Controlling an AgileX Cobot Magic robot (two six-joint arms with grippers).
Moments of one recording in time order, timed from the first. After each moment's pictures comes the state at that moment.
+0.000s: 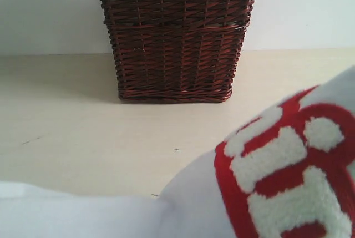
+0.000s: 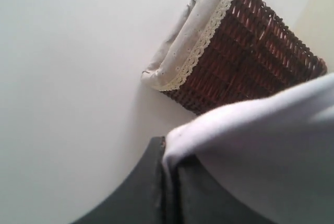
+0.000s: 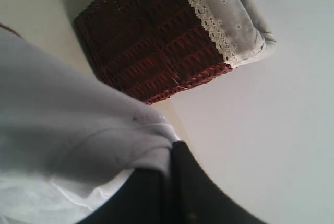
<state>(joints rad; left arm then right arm) -0.07 0.09 -0.83 -0.49 0.90 1.24 -0.26 0.49 -0.99 0.69 1.21 -1.47</state>
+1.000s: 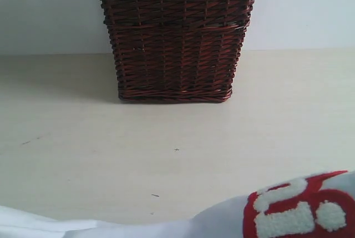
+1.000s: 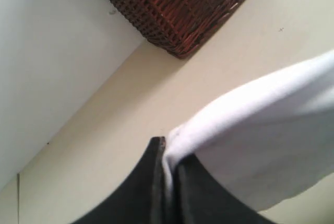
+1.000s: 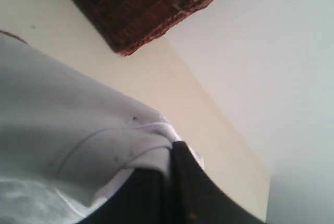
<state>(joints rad) -0.07 0.00 -0.41 -0.34 0.90 0.97 -0.26 0.17 -0.78 0.44 1.23 -1.19</state>
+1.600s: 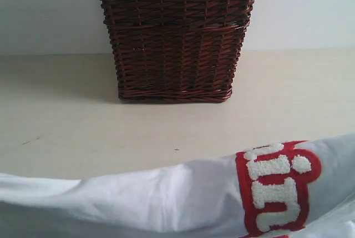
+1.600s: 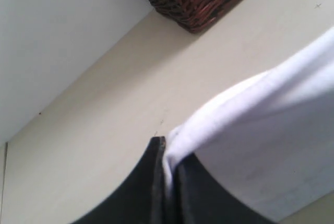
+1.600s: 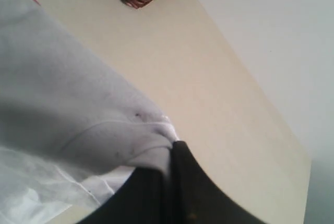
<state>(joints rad) -0.07 0.19 -0.24 -0.34 0.59 0.97 -0.26 0.46 -0.45 0.51 0.81 -1.44</state>
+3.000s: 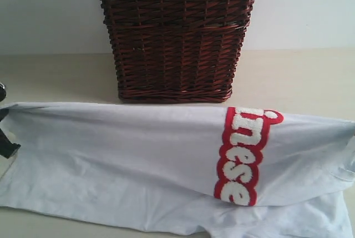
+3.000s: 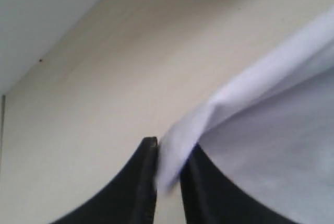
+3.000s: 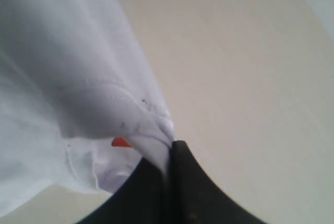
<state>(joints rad) -0.08 1.55 -0.46 -0.21 -0.41 0.84 -0.26 1.22 -0.46 1.03 0.38 -2.09</state>
